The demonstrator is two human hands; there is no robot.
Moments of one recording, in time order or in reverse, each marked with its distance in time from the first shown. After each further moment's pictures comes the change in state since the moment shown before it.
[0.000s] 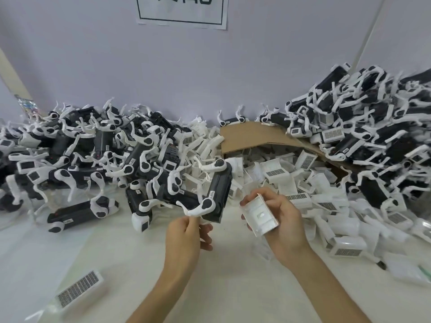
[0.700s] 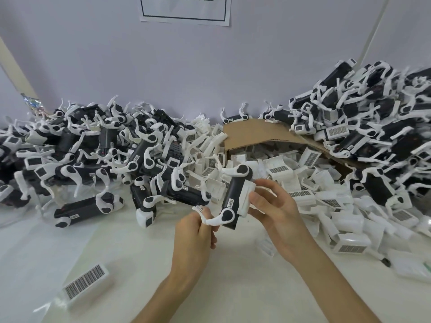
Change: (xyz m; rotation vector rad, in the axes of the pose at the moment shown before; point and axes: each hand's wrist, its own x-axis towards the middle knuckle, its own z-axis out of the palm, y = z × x) left_hand -0.011 -0.004 0.000 0.214 -0.036 0.216; right_hand 0.002 0.001 0.004 -0.008 0.004 -0.109
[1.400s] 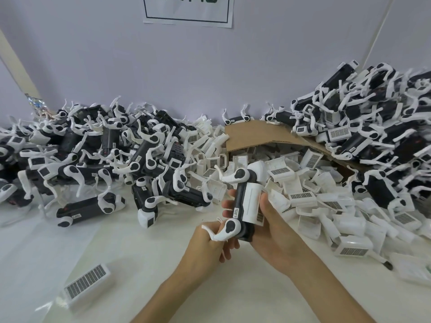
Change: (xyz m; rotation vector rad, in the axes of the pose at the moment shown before) left_hand -0.002 0.002 0.003 -0.058 -0.409 -0.096; right_hand -0.012 0.008 0.008 0.051 -0.360 0.180
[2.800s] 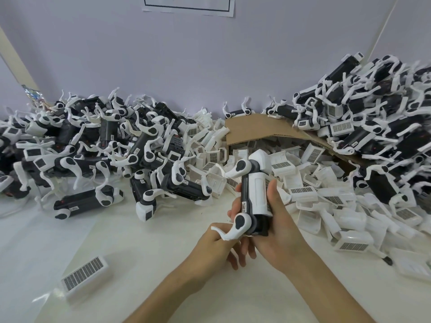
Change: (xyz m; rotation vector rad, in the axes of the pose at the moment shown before) left_hand -0.013 0.012 0.010 -0.164 -0.238 -0.003; right_hand -0.002 -0.001 0.007 0.243 0.029 -0.012
